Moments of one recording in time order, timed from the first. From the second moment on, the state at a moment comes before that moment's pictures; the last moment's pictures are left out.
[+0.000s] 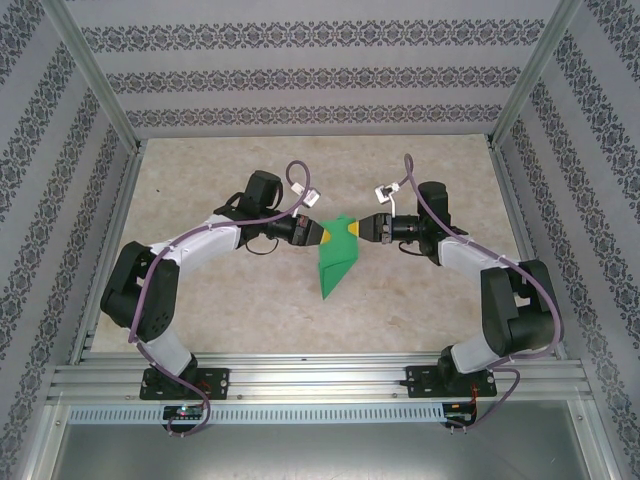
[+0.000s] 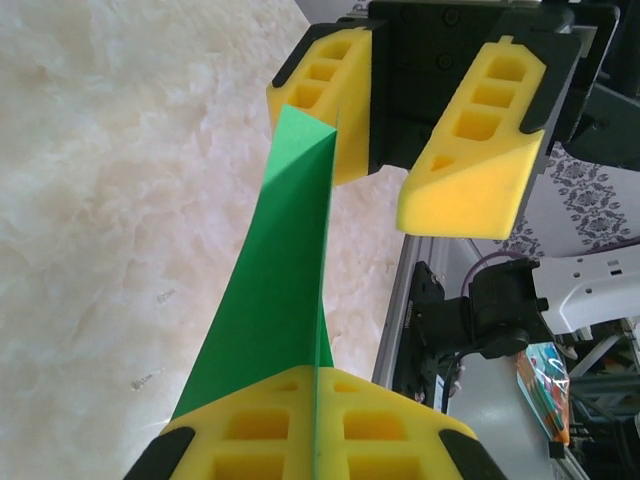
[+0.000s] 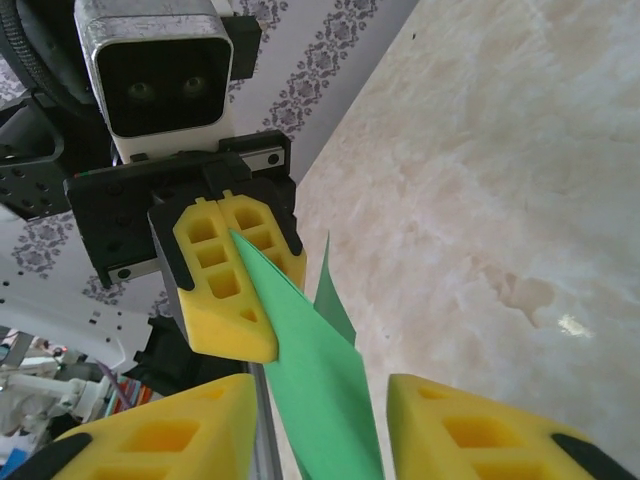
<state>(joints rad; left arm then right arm) -0.49 1.68 1.12 -0.17 0.99 -0.30 0.19 1.52 0.76 0.24 -1.20 0.41</state>
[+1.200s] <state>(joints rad) -0.62 1.46 1.10 -0.39 0.38 -0.26 0.22 1.74 0.90 -0.02 -0.93 0.50</state>
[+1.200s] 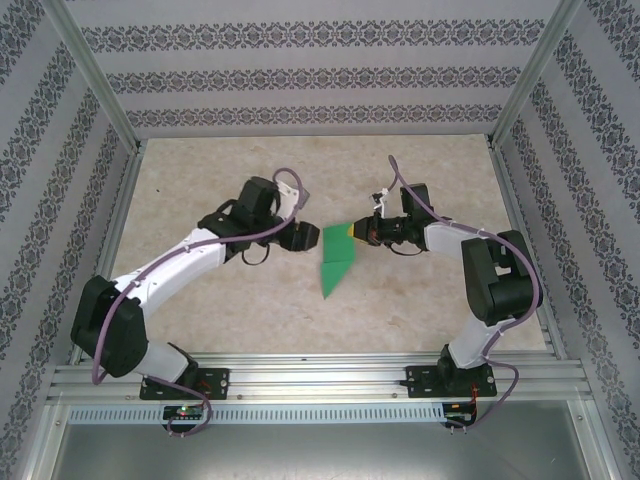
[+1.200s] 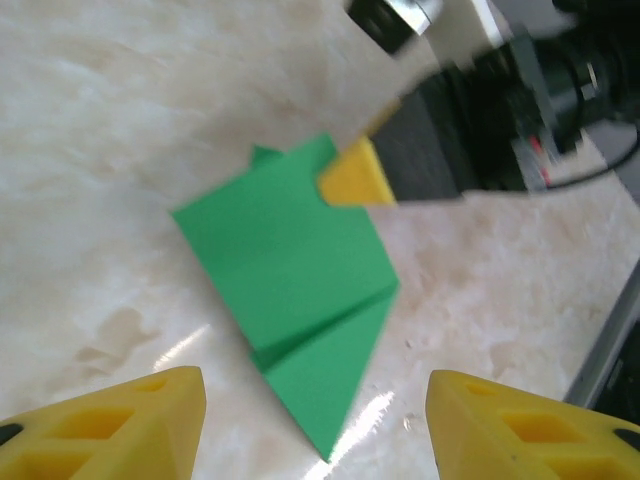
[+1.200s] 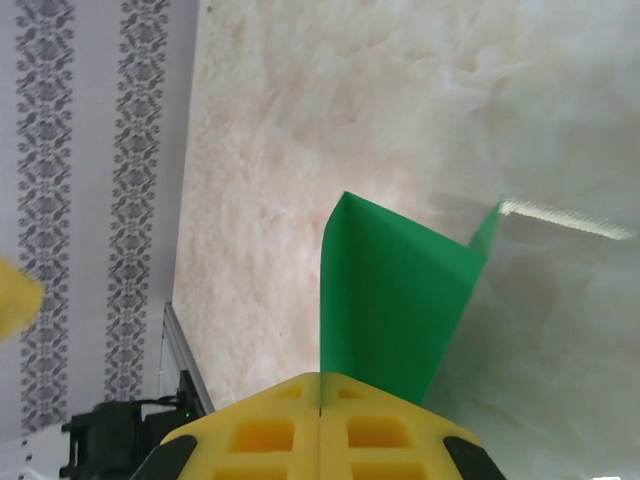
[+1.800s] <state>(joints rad) -0.95 1.83 1.24 -0.50 0.07 -0.28 0.22 1.80 0.95 -0.18 -0.84 0.58</state>
